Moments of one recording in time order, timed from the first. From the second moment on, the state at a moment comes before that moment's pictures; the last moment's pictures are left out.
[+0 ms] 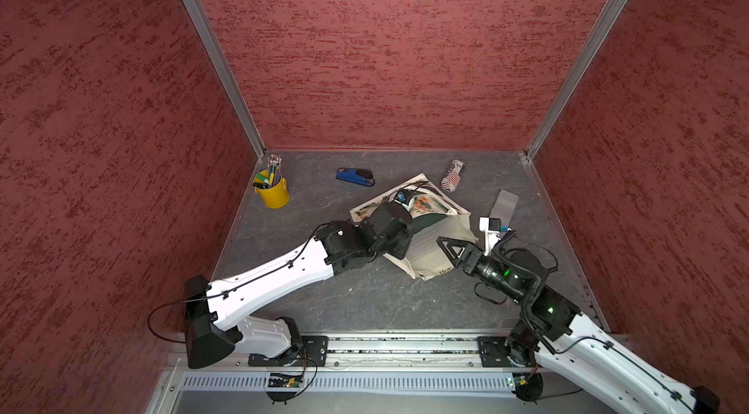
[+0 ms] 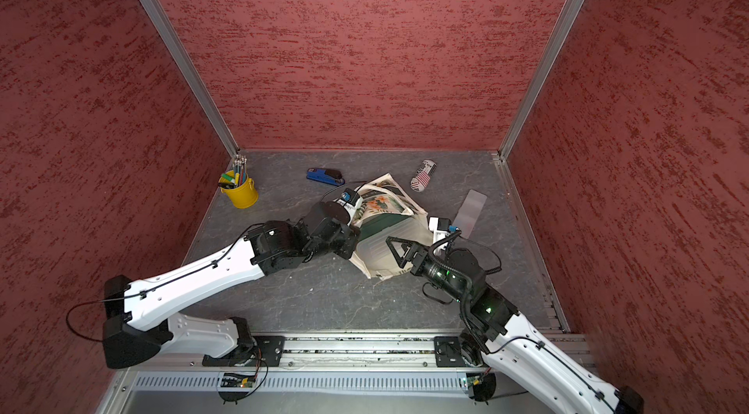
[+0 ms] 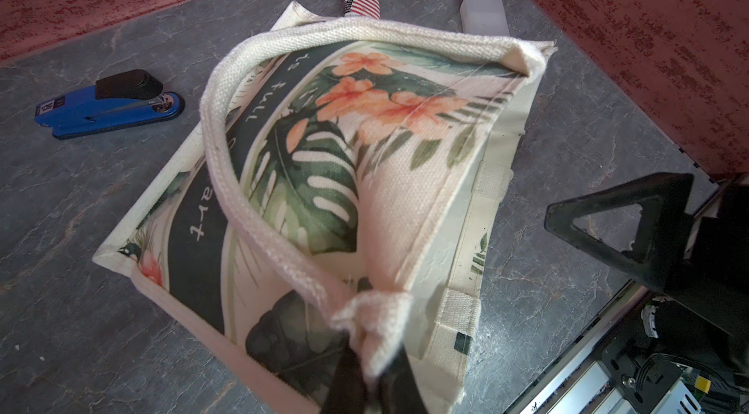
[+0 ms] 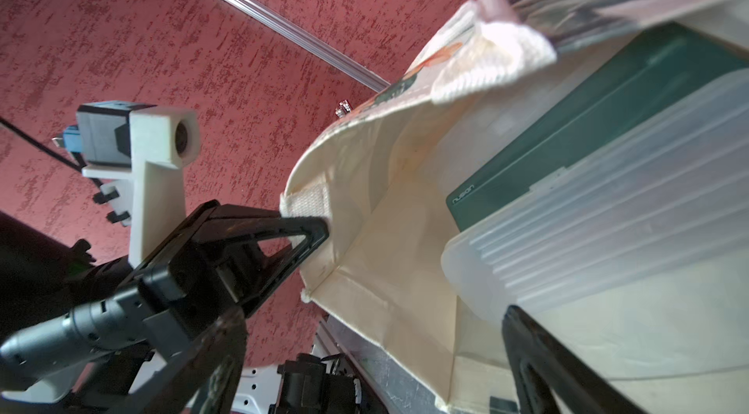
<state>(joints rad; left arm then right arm) -1.04 1.32 1.29 -0.73 -0.29 -0.40 0.77 0.49 0.40 -0.02 -0.08 1.07</state>
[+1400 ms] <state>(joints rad) -1.13 1.34 1.28 -0.72 -0.32 -0.40 0.83 0.92 0.32 0.09 0.21 1.53</state>
